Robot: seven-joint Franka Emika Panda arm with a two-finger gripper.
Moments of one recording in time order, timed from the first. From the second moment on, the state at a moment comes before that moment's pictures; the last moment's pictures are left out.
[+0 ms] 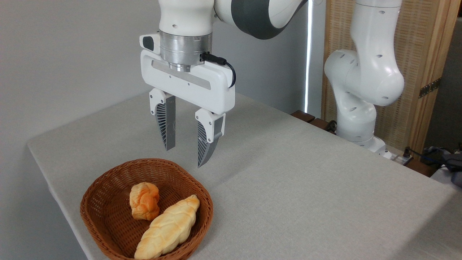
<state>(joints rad) -0.26 -0.14 0.24 -1.95 -0.06 2.00 0.53</state>
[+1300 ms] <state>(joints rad) -0.27 -0.12 0.24 -1.95 -0.06 2.02 0.53</state>
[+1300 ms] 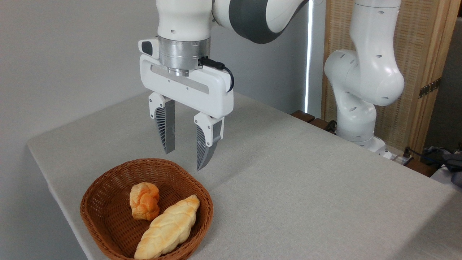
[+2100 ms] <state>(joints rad) -0.34 0.04 0.23 -1.95 -0.15 2.38 0.32</state>
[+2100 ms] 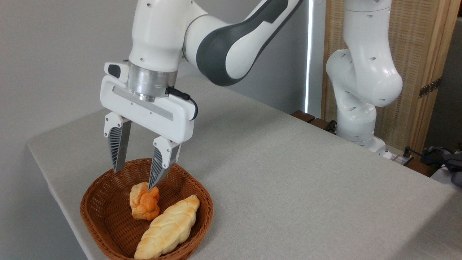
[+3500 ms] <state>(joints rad) -0.35 0.15 0.14 -1.95 0.20 2.38 0.30</state>
